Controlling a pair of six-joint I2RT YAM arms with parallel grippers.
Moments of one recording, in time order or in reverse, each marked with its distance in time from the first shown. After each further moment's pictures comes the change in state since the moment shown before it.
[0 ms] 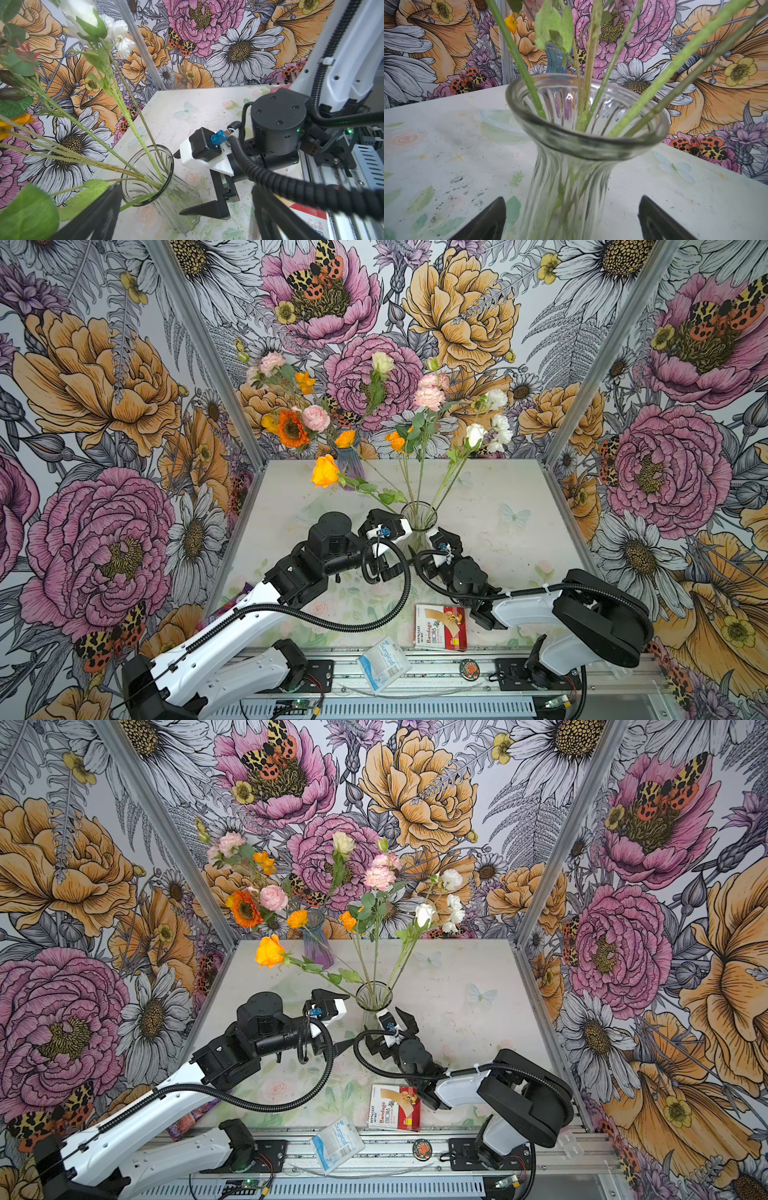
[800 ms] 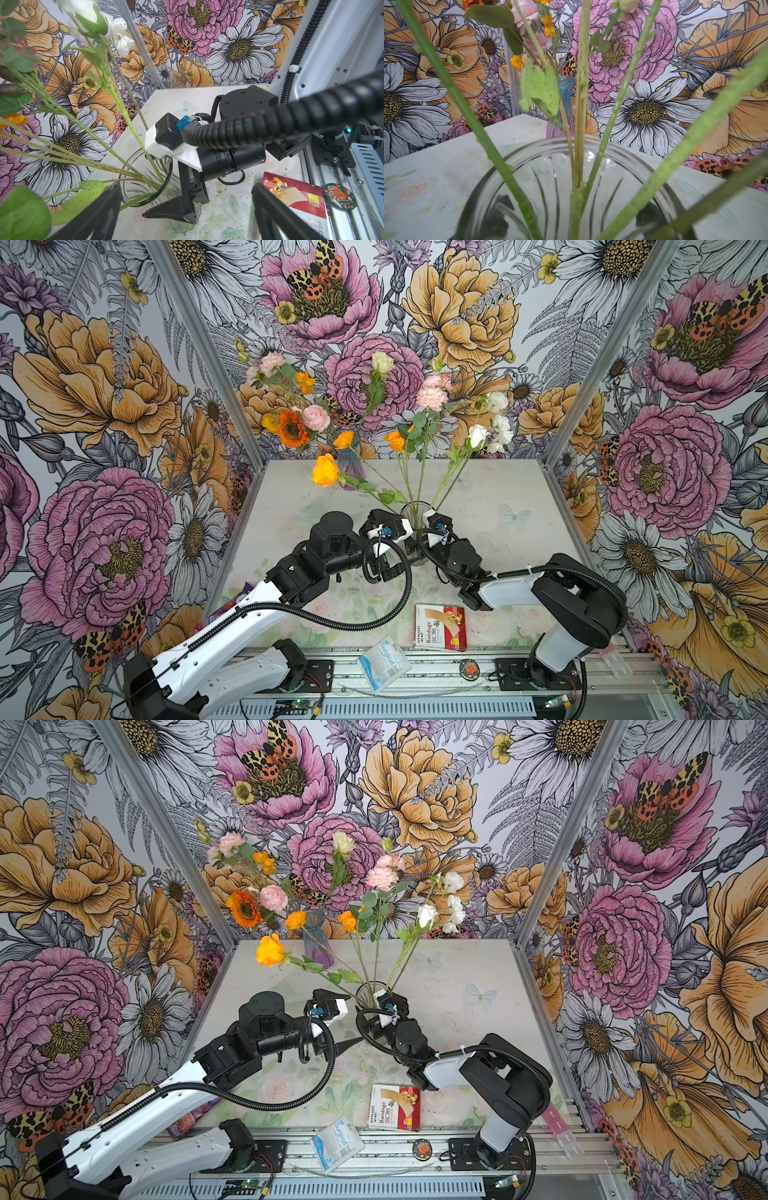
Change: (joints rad) left arm 0.000 0.010 0.000 0.000 0.004 0.000; right arm -0.098 0.127 0.149 0.074 -0.152 0.075
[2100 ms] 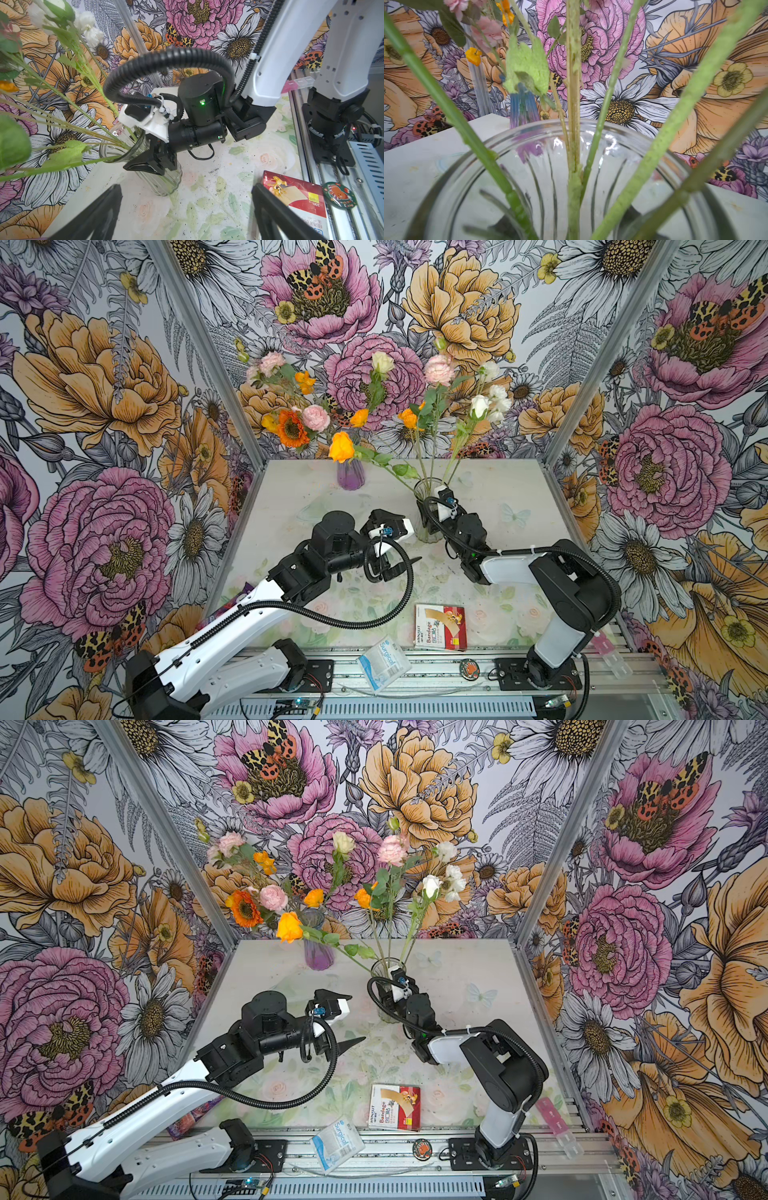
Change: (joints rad) left arm 0.000 0.016 0.000 0.000 0.000 0.000; right arm -0.224 0.079 0.186 -0.106 -0.116 -0.019
